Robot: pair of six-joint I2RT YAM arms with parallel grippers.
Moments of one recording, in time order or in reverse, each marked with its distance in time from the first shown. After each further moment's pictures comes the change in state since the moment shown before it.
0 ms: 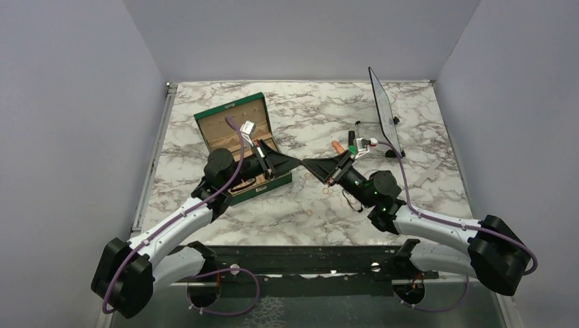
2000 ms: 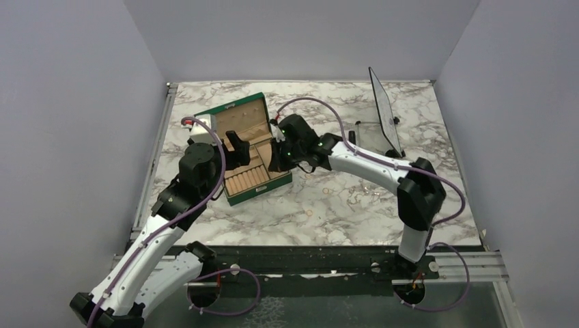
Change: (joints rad) left arm 0.031 -0.256 0.291 -0.887 -0.853 0.893; right arm 0.038 0.637 0.972 -1.322 -0.102 -0.792
